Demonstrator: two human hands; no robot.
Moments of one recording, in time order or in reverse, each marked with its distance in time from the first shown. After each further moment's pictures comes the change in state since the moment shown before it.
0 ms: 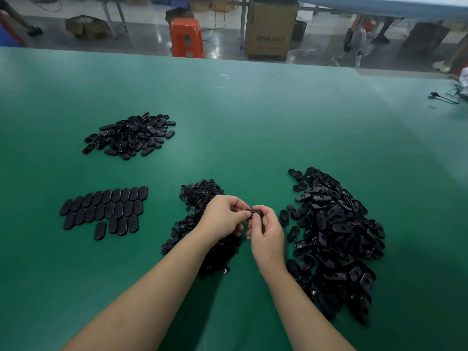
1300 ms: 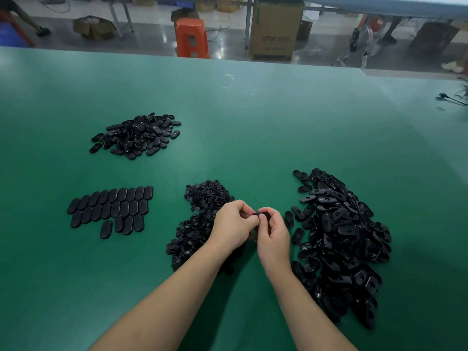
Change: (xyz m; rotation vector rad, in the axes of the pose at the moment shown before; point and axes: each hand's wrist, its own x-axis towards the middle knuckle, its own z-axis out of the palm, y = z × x) left_hand -0.013 0.001 0.019 0.065 0.158 -0.010; right_hand 0.002 0.002 -0.002 -0.038 0.007 0.022
